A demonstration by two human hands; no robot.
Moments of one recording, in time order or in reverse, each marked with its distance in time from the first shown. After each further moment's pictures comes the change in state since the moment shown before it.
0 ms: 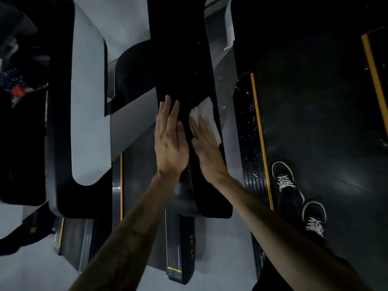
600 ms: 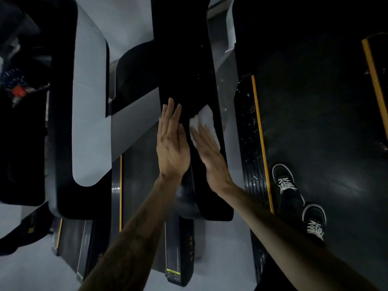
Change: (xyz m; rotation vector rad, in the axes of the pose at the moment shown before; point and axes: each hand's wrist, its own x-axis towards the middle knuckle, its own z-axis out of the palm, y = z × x) left_hand 0.000 -0.005 0.003 -0.072 0.021 -0.017; right_hand -0.016 -0.002 -0.001 0.008 -0.037 -0.019
